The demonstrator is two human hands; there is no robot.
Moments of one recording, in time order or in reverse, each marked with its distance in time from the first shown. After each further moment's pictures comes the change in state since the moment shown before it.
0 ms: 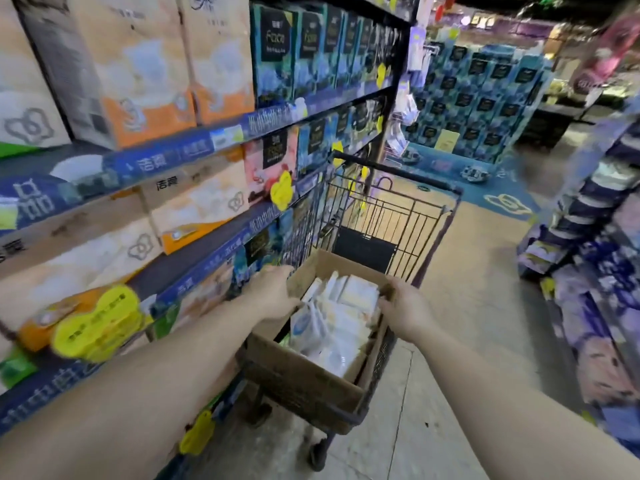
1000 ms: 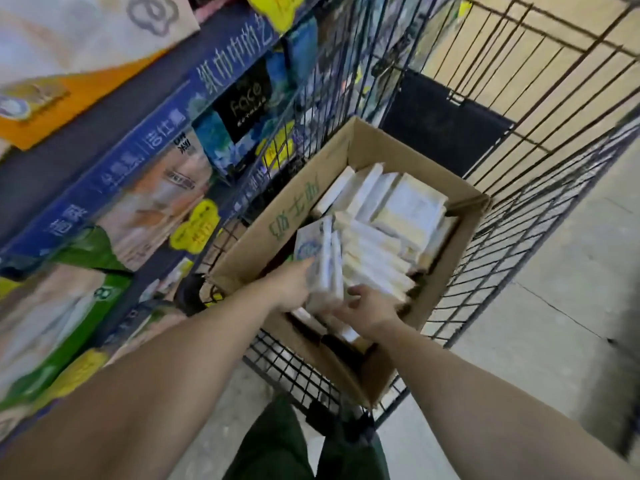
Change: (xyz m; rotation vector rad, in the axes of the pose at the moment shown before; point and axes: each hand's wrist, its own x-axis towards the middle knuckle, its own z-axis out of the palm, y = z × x) left_hand 0.217 -0.042 0.212 -0.319 -0.585 -0.292; right_hand 0.187 0.093 0.221 -0.010 -0.824 0.241
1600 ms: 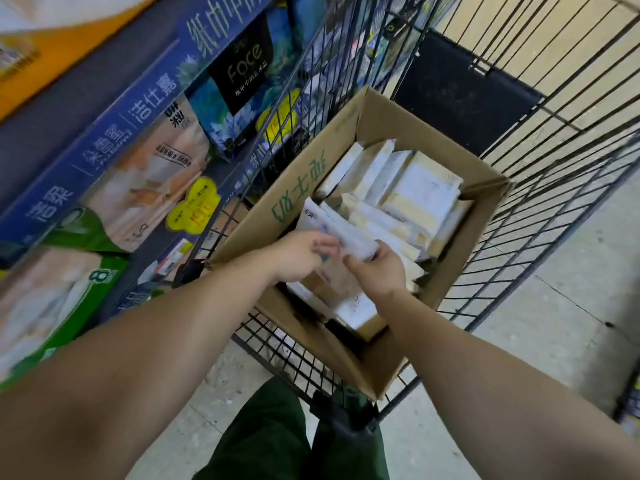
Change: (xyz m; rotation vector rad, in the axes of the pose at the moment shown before) left_hand 0.015 0.000 -0.011 -0.417 -0.068 0.058; right_hand 0.024 -0.013 -0.006 0.619 0.277 -0.053
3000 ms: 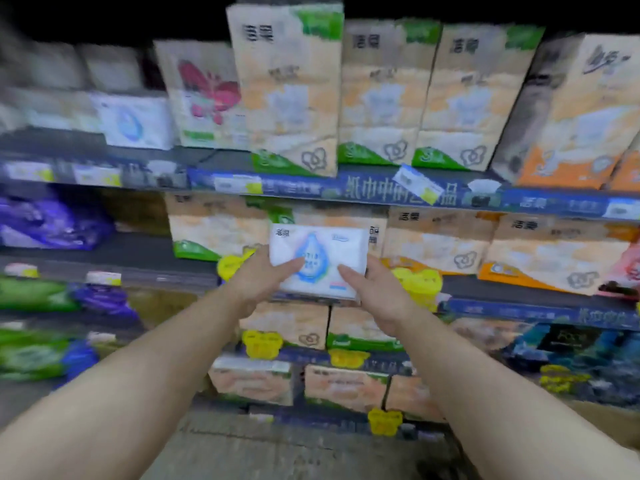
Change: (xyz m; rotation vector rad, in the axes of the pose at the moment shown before) left_hand -0.598 -0.224 0.029 -0.694 1.468 0.328; right_hand -0.460 -0.118 0.244 -0.232 -1.158 -0.846
